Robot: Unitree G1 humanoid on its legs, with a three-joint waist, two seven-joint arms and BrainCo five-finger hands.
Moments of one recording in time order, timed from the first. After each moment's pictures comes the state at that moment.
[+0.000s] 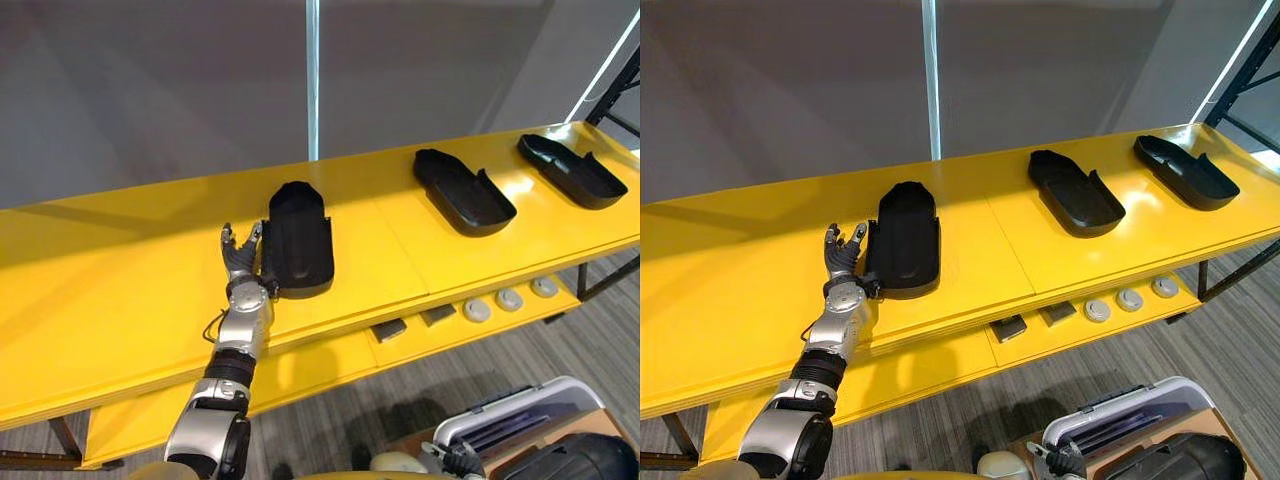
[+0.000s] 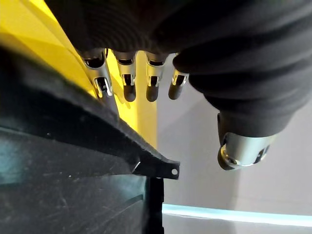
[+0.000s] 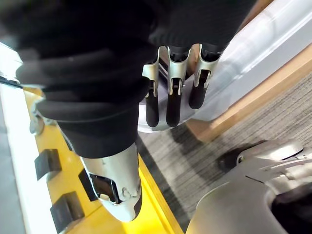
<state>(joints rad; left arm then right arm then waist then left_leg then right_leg) -0.44 0.04 0.05 0.50 -0.12 -0.01 0.55 0.18 -0.01 -0.27 0.92 0.08 -0.07 -0.13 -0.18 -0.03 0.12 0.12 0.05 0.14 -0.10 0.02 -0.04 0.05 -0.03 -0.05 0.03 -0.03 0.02</state>
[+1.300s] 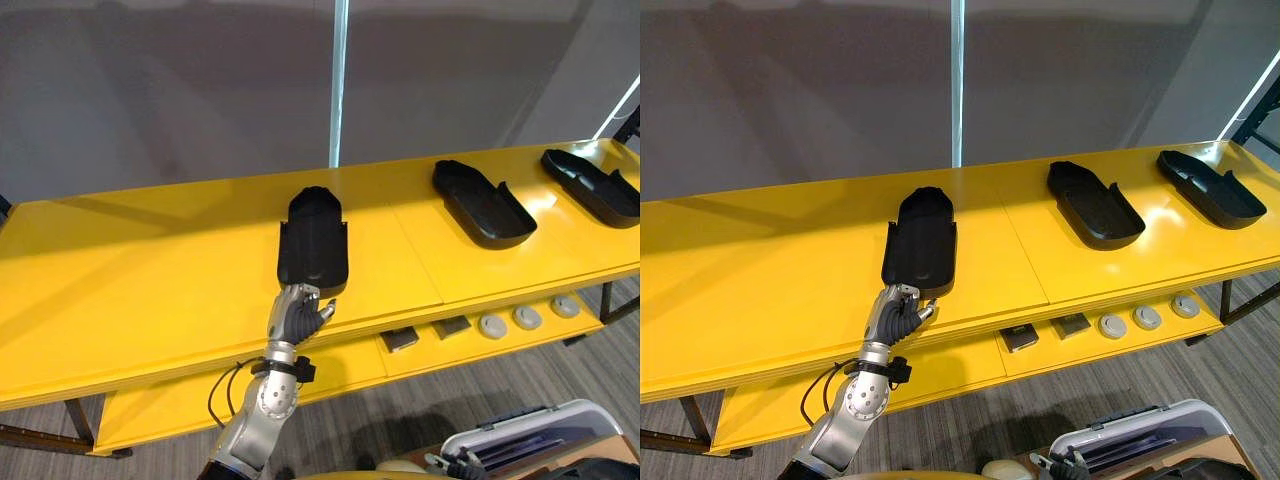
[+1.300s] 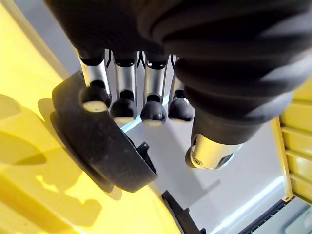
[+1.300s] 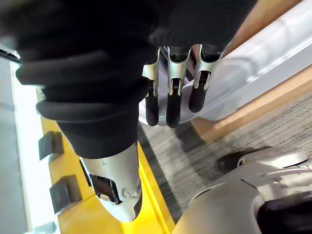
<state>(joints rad) 0.06 0.10 -0.36 0.10 0.60 -0.09 0.37 0.22 -0.05 -0.19 0.96 0.08 -0.11 -0.12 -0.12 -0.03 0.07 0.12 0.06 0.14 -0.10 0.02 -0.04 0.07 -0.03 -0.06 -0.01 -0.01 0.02</state>
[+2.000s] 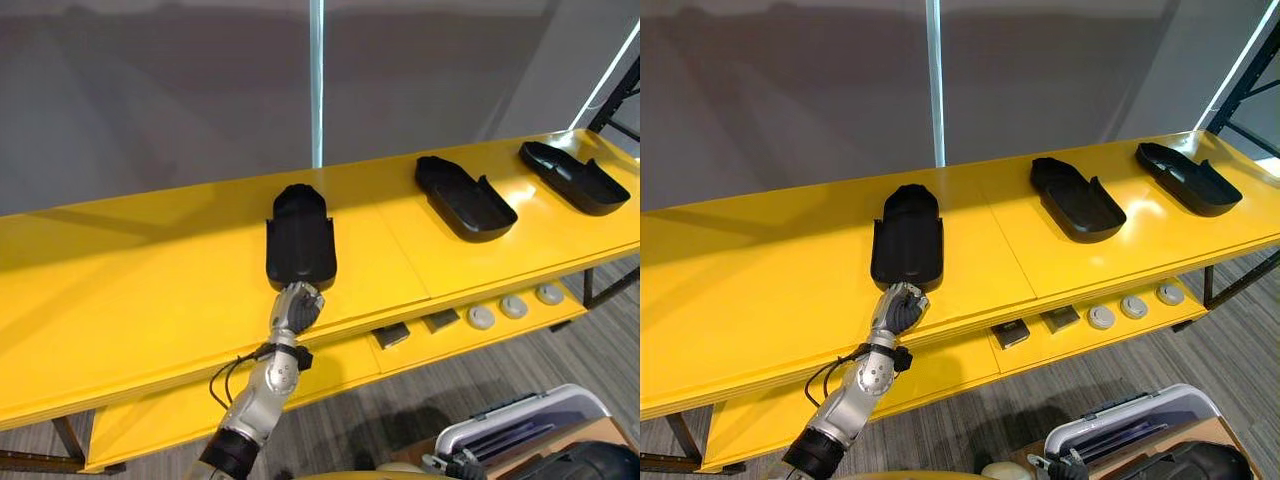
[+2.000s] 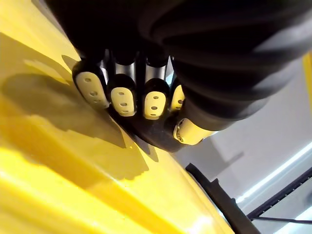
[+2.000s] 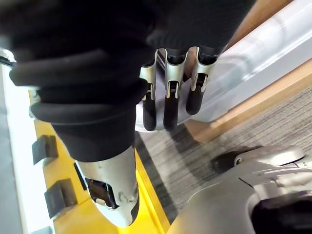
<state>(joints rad) -0.16 0.10 -0.34 0.33 0.60 -0.05 0.33 0.21 -0.05 -0.23 0.96 0.07 -0.10 -0.11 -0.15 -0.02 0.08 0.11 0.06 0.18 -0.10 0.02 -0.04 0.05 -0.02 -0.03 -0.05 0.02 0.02</state>
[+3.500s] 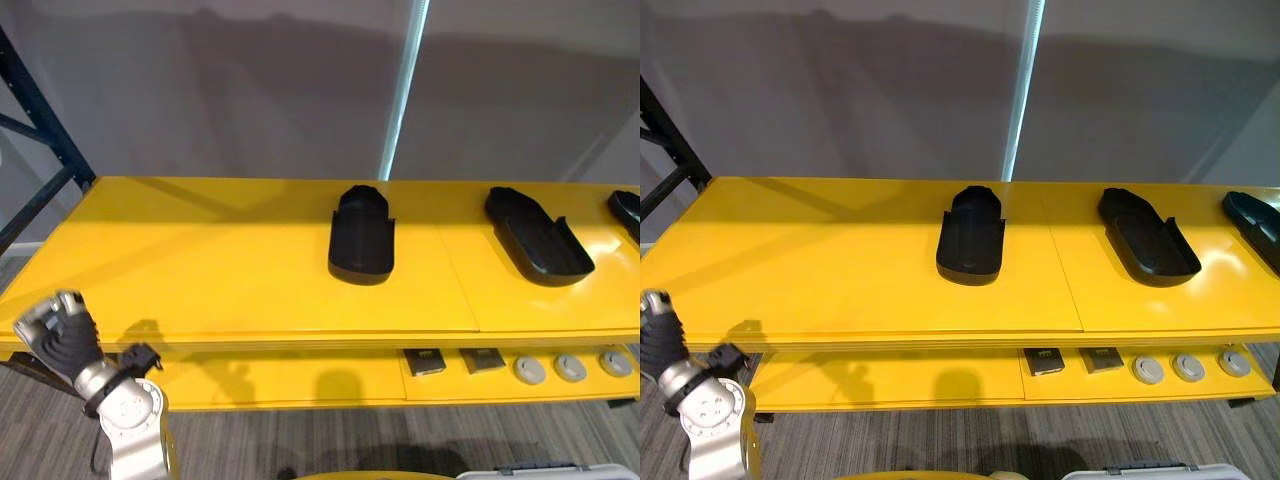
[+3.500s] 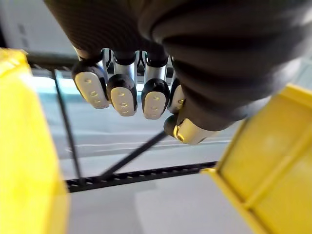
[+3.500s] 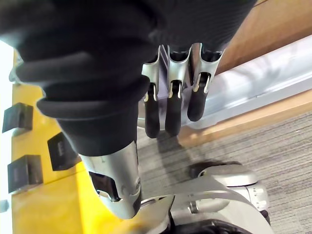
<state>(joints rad) 0.30 -0.02 0.41 0.05 0.05 -0.09 0.53 0.28 -0.05 -0.22 0.96 0.06 -0.01 -0.14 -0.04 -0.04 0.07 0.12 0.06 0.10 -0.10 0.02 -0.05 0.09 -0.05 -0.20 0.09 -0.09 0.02</state>
